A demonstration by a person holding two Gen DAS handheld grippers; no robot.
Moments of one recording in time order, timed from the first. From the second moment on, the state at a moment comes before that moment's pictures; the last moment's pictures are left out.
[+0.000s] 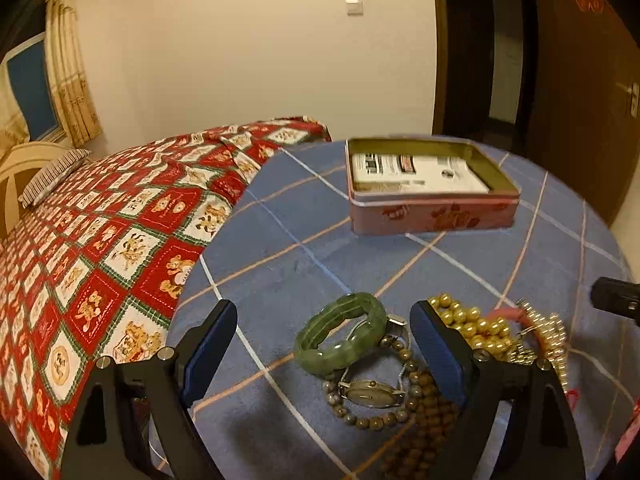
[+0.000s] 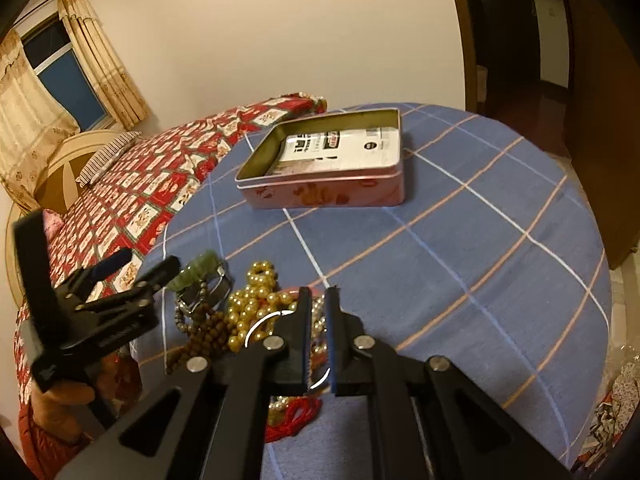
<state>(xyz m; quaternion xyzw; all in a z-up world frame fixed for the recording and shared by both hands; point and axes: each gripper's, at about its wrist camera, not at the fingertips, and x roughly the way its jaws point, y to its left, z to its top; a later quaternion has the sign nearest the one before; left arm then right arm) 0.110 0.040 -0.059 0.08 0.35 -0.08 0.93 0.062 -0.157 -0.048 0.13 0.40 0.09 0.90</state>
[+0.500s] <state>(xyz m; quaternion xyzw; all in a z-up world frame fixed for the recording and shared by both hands) 0.134 0.034 -0.094 0.06 0.41 -0.12 0.90 0.067 -0.154 -0.058 0.12 0.43 0.08 0.89</state>
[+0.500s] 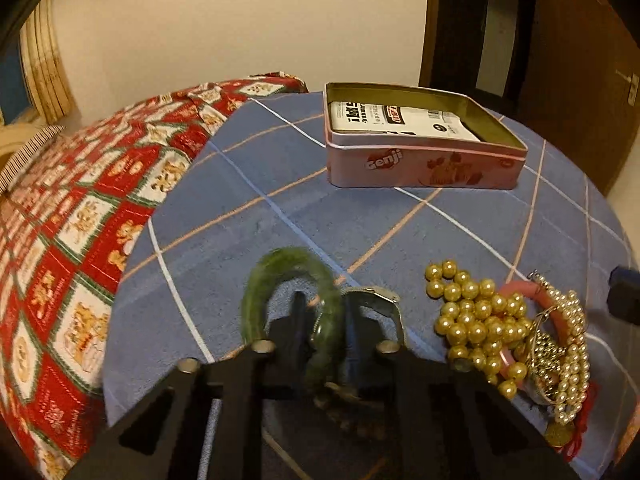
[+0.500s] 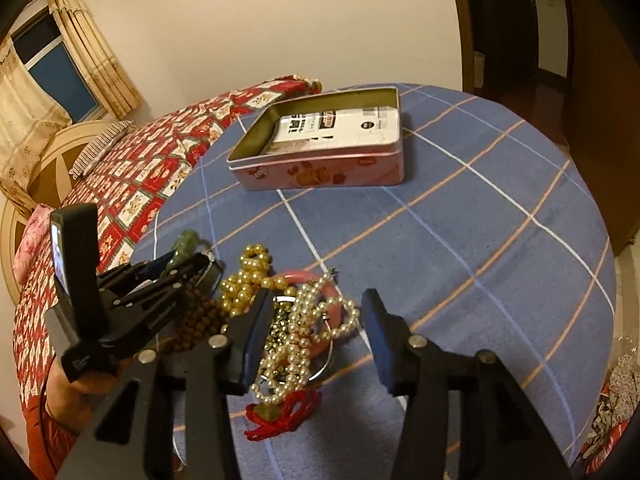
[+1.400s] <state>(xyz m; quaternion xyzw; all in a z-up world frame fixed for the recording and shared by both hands) 0.082 0.077 -0.030 -0.04 0.33 -0.15 0.93 0.075 -0.149 -0.092 0.14 0.47 0.11 0.86</state>
